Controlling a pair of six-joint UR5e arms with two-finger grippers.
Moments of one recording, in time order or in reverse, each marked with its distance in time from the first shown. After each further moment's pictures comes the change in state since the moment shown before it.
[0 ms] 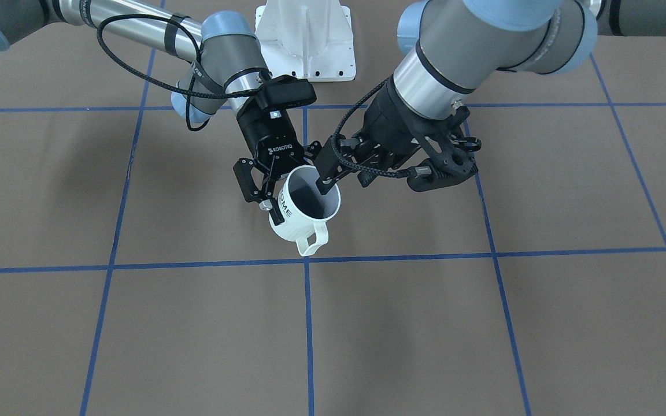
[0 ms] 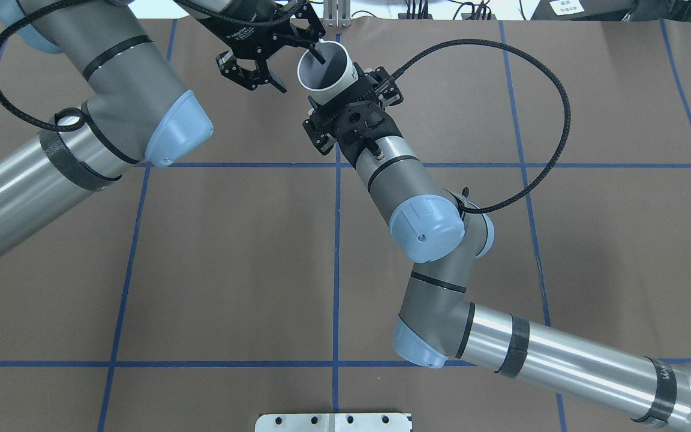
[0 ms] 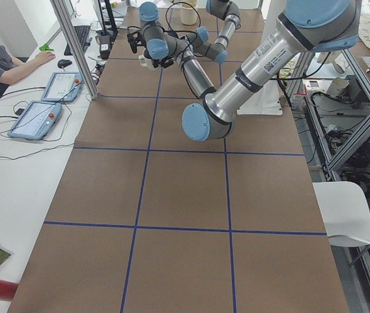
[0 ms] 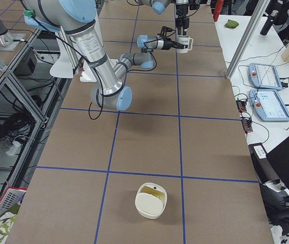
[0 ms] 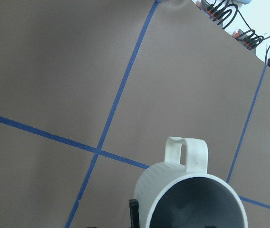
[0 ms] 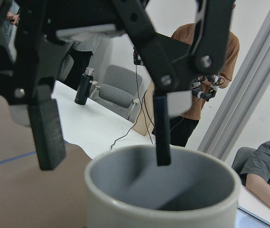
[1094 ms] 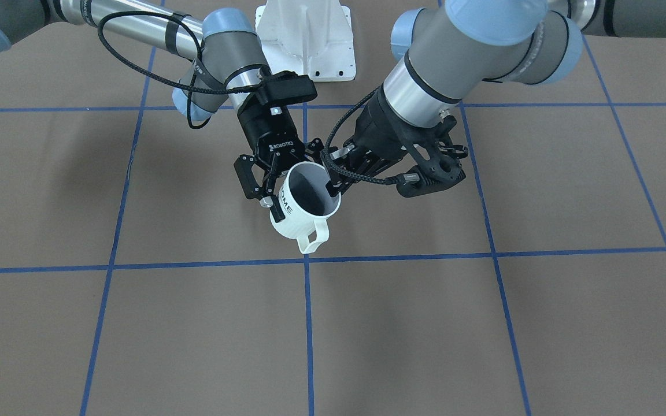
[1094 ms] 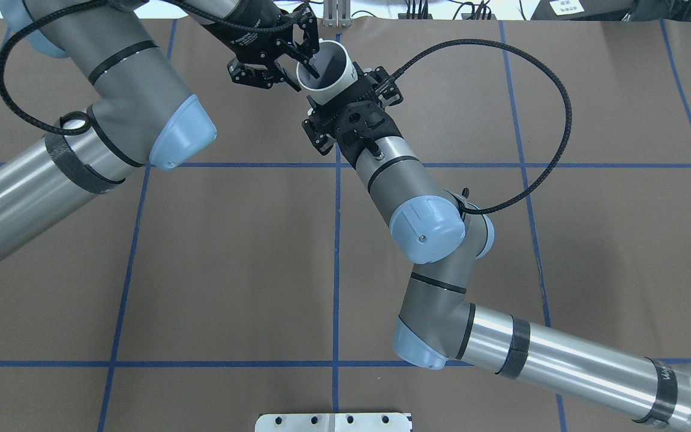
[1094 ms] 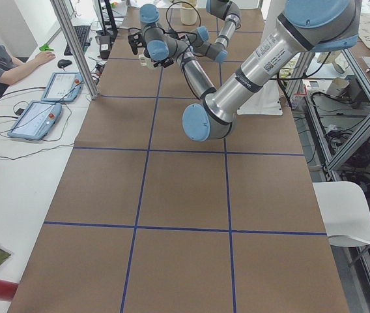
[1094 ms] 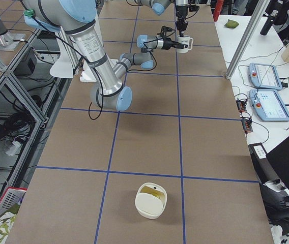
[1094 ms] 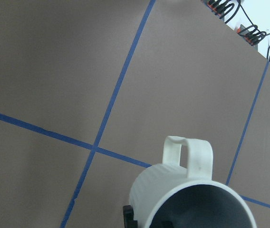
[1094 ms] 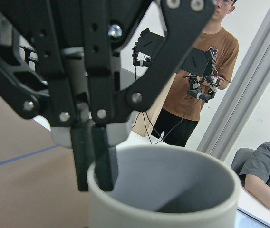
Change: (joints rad) left arm 0.006 0.002 0.005 -0.003 0.001 0.010; right arm 0.000 -0.003 0.007 0.001 -0.001 -0.004
